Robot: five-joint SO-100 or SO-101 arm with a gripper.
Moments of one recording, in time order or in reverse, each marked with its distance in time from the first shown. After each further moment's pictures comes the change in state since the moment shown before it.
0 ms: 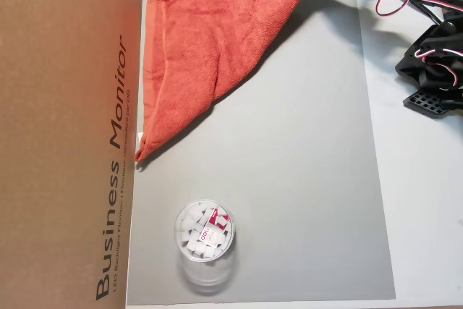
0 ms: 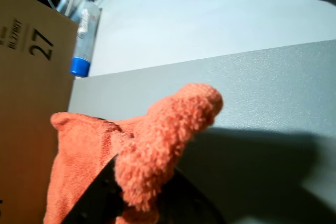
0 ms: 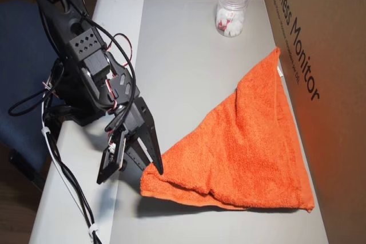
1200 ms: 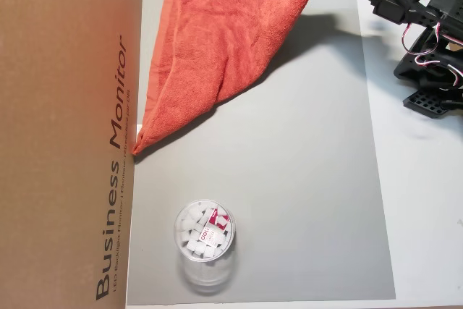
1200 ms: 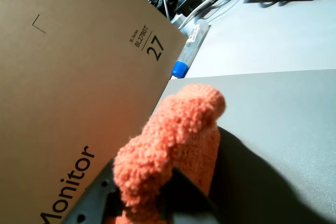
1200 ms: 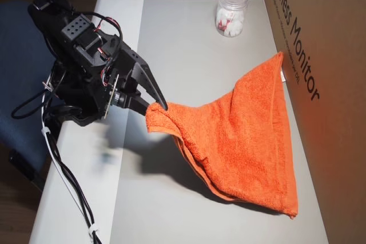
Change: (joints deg) arm -11.6 38.8 16.9 0.1 1.1
